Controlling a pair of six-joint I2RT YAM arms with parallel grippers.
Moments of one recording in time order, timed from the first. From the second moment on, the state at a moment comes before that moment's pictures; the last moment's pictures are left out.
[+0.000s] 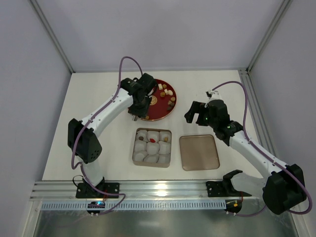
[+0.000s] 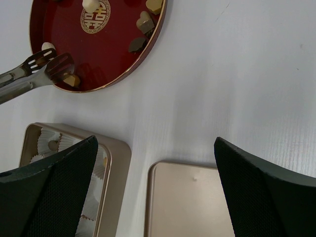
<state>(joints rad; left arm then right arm) -0.63 1.81 1.77 -1.22 -0.20 -0.29 0.40 1.11 0.74 -0.18 0.02 0.47</state>
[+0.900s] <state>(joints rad) -0.63 1.81 1.73 -1.22 -0.15 -0.28 0.40 1.11 0.75 -0.18 0.02 0.47</state>
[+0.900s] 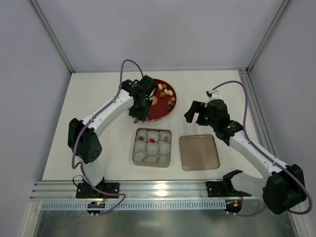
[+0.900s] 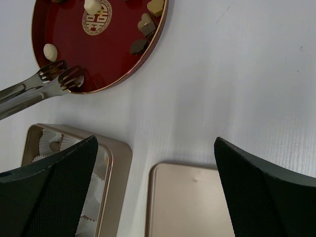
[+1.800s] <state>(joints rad) -0.60 1.87 1.83 -1.21 -0.15 -0.28 0.40 1.11 0.75 -0.18 0.02 0.47</state>
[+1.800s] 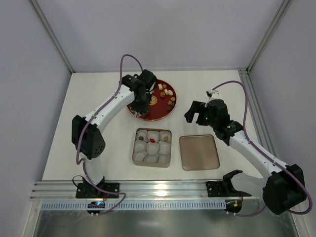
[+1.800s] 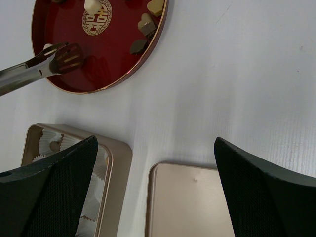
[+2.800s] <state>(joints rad) -0.60 1.75 1.77 -1.21 -0.11 -0.29 0.40 1.14 0.75 -0.17 0.01 0.47</state>
